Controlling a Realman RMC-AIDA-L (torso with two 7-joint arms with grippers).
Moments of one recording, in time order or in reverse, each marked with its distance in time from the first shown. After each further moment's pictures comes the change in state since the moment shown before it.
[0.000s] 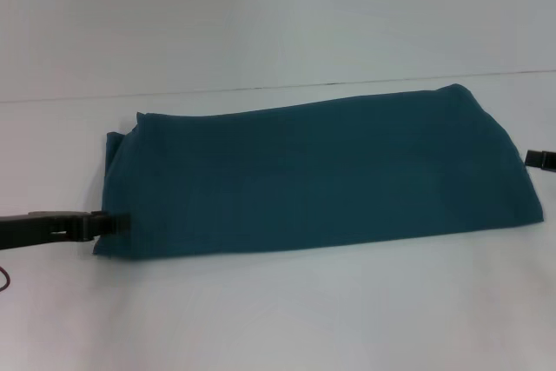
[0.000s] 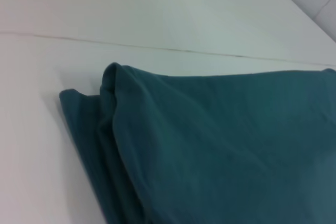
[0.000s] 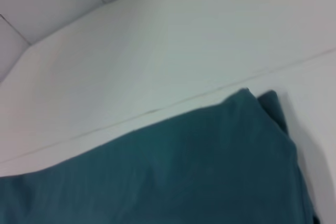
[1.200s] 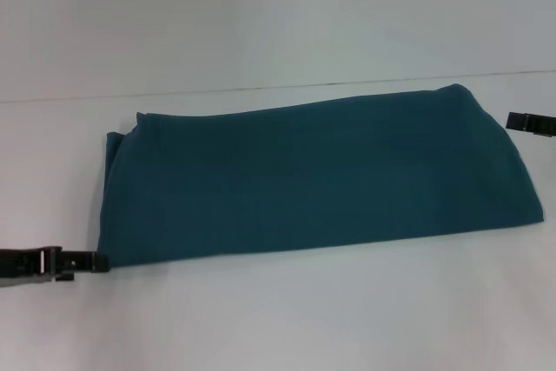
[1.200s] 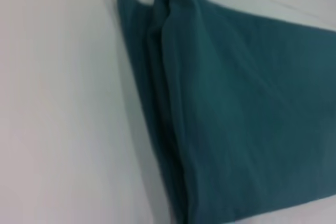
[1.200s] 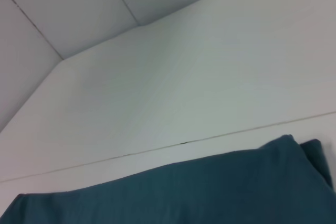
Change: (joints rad) left arm 0.015 0.018 -0.021 0.119 0.180 0.202 -0.326; right arm 0.050 -0.003 -0.006 -0.036 0.028 -0.025 -0.007
